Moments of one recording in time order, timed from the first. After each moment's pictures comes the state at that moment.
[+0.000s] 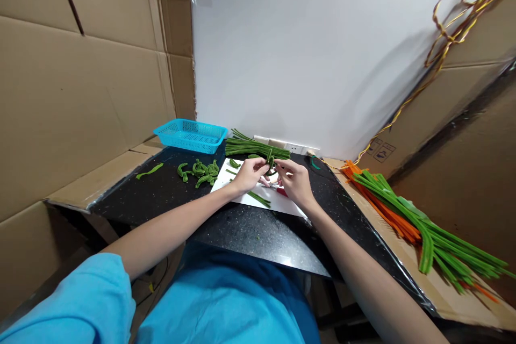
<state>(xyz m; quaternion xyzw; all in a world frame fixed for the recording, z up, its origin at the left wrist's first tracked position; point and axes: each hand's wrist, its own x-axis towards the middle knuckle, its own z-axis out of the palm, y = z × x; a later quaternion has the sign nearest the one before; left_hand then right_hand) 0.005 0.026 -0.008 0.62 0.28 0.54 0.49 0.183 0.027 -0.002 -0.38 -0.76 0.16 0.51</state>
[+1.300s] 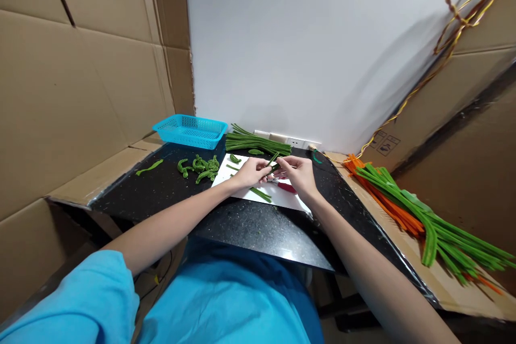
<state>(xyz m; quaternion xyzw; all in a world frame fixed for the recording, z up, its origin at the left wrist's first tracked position) -0.002 0.035 -0.019 0.69 0.34 0.43 0.48 0.180 0.027 0.001 -0.42 -0.63 0.38 0.53</state>
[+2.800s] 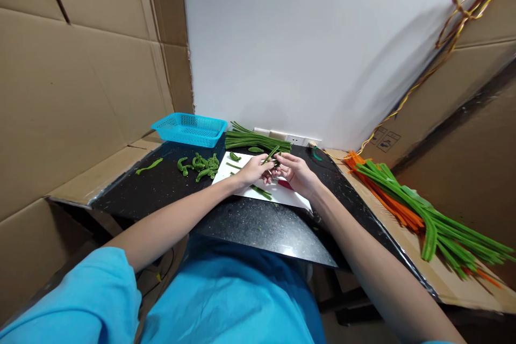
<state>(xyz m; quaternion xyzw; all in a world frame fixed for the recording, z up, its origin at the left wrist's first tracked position) 0.007 0.026 -0.011 0.60 0.28 0.46 0.60 0.185 0.027 0.011 -0.31 -0.51 0.64 0.48</state>
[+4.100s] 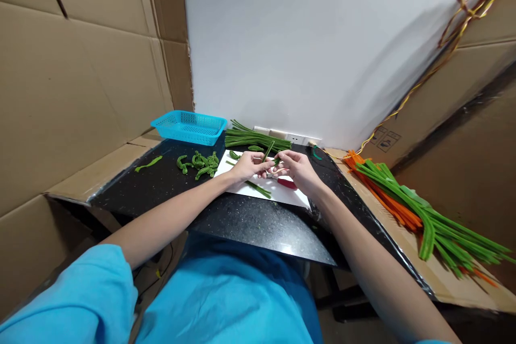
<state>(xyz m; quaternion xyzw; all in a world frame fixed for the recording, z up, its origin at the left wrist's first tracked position) -0.006 0.022 -0.008 0.63 0.29 0.48 0.53 0.187 0.026 0.013 -0.33 -0.58 0.58 0.47</state>
